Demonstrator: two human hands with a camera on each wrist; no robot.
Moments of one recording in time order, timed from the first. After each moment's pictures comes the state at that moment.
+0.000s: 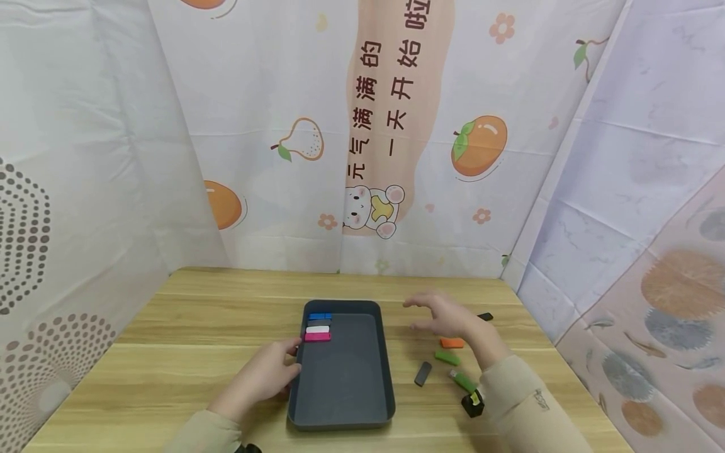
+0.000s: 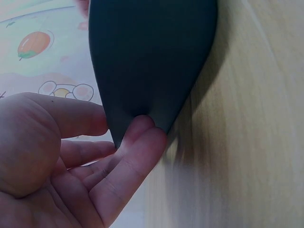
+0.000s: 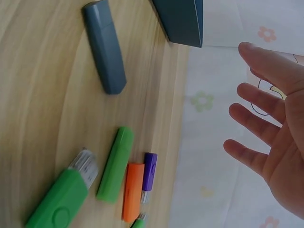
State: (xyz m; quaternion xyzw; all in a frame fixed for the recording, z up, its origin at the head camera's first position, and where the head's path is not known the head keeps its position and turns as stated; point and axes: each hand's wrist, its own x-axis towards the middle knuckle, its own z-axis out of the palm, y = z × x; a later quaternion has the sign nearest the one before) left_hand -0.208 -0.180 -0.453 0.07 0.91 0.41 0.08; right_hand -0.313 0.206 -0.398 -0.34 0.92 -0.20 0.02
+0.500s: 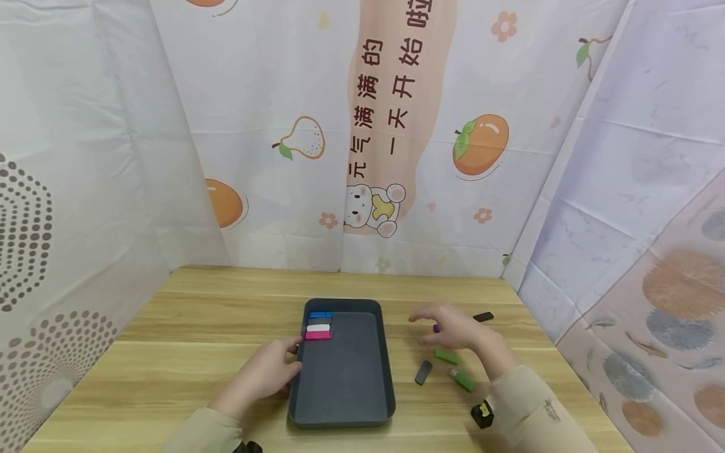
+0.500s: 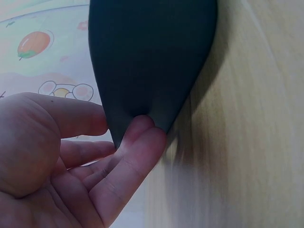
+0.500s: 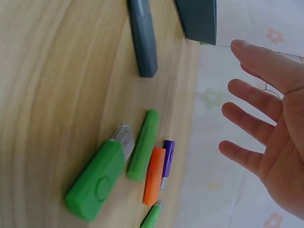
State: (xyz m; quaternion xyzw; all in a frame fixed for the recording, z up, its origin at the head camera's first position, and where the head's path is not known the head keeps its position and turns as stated) left_hand -0.208 -0.181 -0.452 0.07 0.92 0.39 0.06; right_hand -0.299 0.219 -0.410 -0.36 0.92 -0.17 0.05
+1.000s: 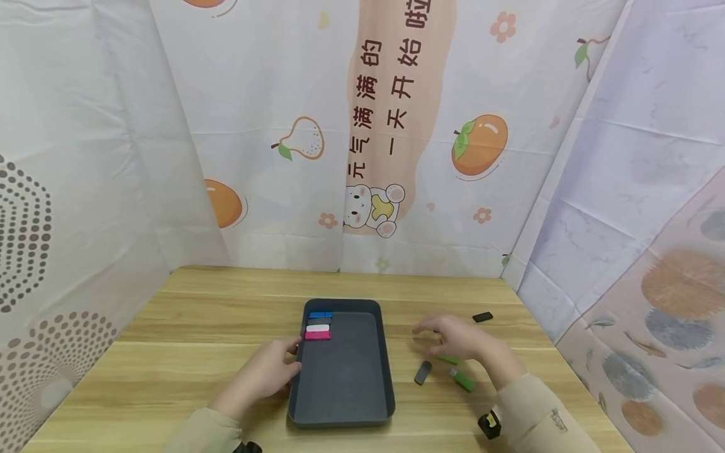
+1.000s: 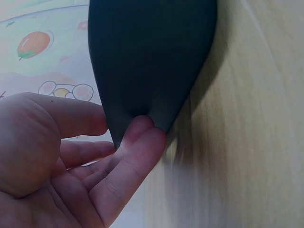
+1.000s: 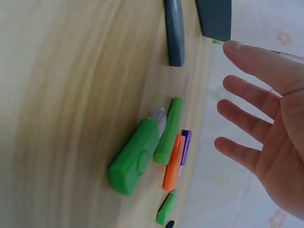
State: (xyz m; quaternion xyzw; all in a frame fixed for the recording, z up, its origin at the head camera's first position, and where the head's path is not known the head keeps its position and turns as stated) left_hand -0.209 -0.181 -0.453 0.07 0.92 0.39 0.06; right_hand -0.287 0.228 -0.418 -0.35 0.91 -0.18 0.11
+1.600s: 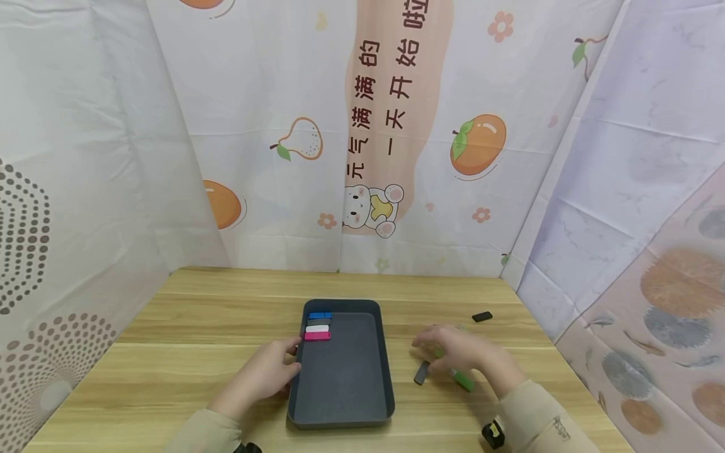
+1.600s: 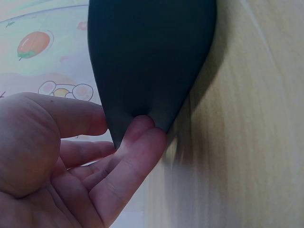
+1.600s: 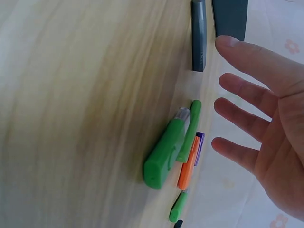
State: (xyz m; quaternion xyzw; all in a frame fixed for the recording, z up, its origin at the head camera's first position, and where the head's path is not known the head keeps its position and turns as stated) left_hand -0.208 -0.181 -0.452 0.07 0.91 0.40 0.07; right_hand -0.275 0.232 -0.428 -0.35 0.91 -0.15 0.14
